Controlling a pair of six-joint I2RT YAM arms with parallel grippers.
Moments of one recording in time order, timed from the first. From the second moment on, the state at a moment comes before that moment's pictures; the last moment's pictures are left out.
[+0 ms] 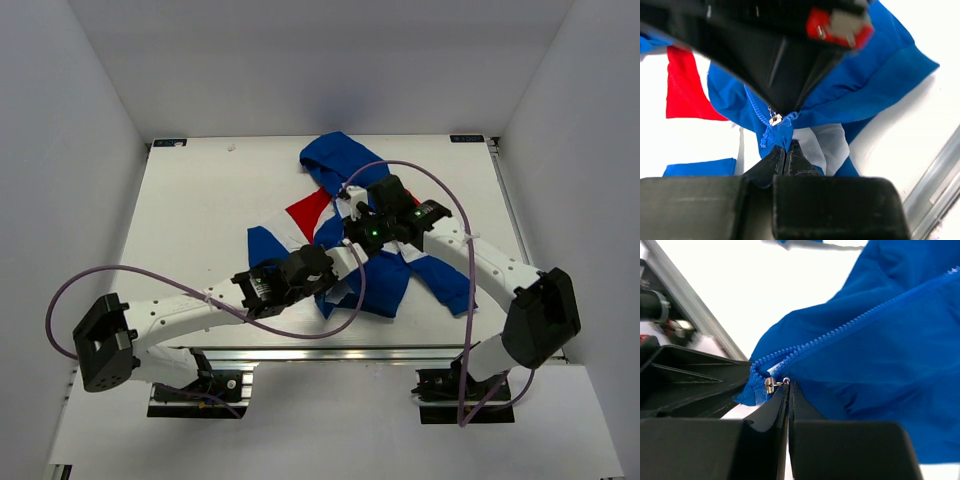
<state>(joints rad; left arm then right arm) -1.11 1.29 0.89 -0.16 -0.25 0.19 0.66 1.46 1.20 -0.63 -0.44 0.12</state>
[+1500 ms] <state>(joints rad) -1.15 0.87 0.53 -0.21 -0.05 -0.95 0.84 1.26 0.68 -0.19 -0.57 0.22</state>
